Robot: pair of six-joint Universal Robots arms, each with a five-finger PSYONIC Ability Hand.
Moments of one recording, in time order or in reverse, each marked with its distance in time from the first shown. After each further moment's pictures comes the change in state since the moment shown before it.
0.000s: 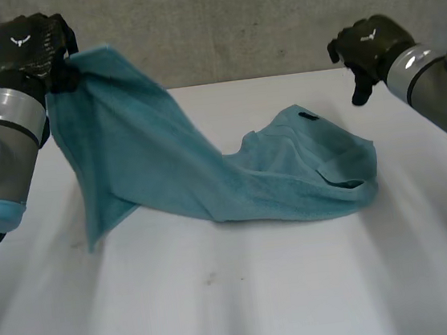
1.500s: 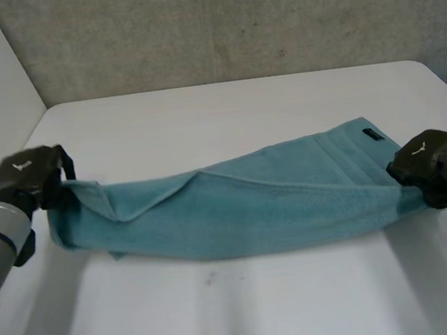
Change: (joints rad) left arm 0.183 0.148 -0.482 -0.104 0.098 0.013; right arm -0.135 -0.241 0.505 0.295 0.067 -0.359; left_hand 0.000 0.000 0.000 0.000 0.000; right_hand 0.549 0.684 0.685 0.691 0.653
